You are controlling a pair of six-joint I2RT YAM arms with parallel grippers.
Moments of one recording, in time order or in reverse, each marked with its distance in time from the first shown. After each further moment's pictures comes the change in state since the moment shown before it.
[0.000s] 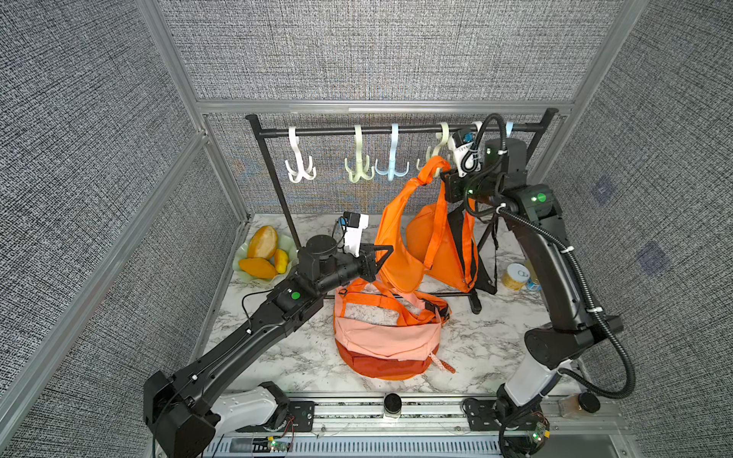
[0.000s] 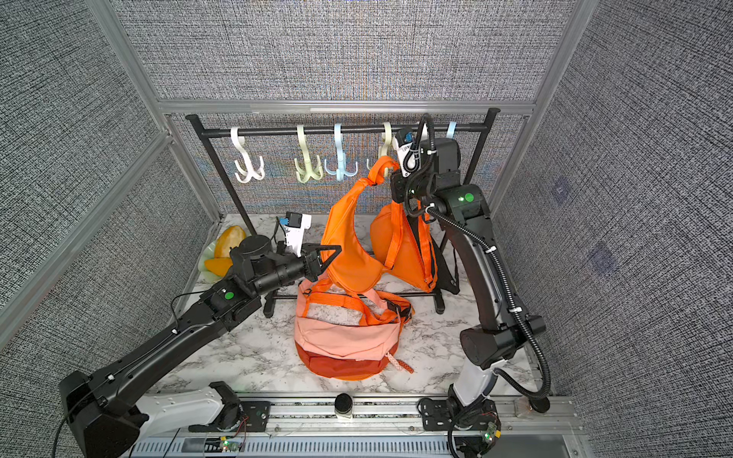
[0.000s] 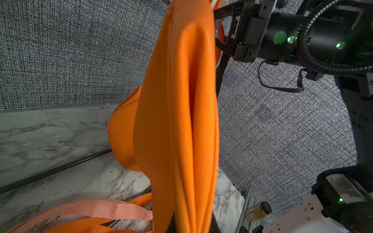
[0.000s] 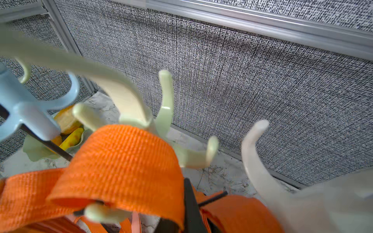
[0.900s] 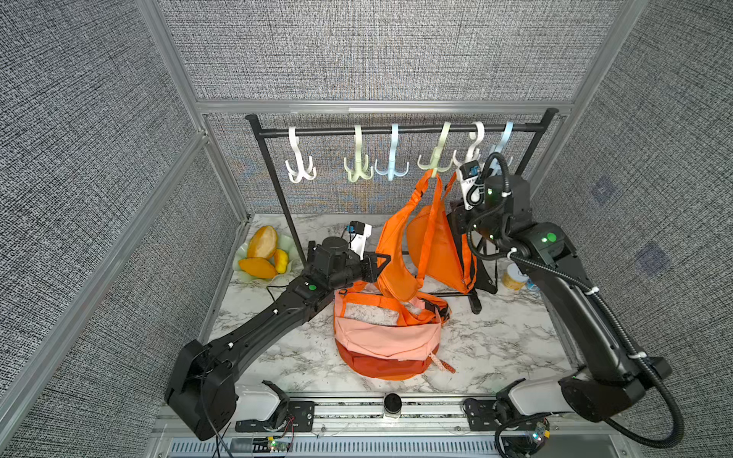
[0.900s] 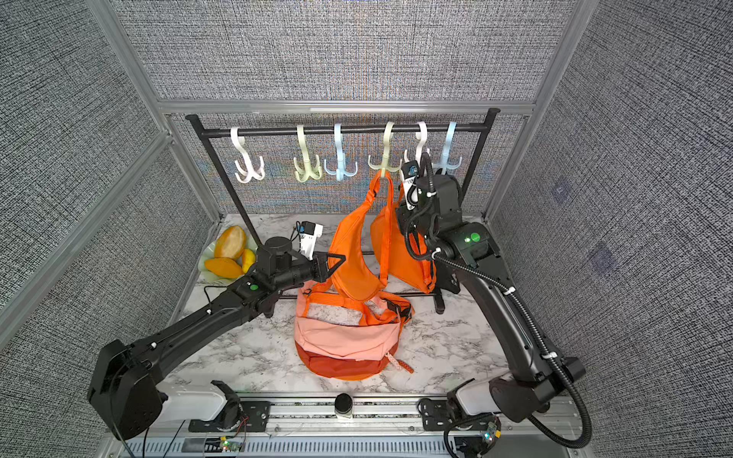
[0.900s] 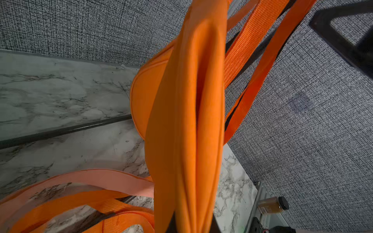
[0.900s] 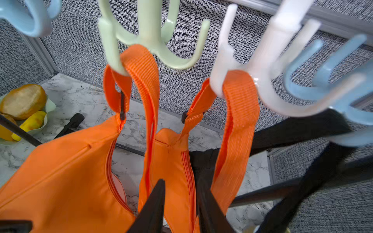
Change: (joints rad) left arm 0.084 0.169 -0.092 0.094 0.078 -0.040; right arm 0.147 -0.357 -0.499 0.125 0.361 0.011
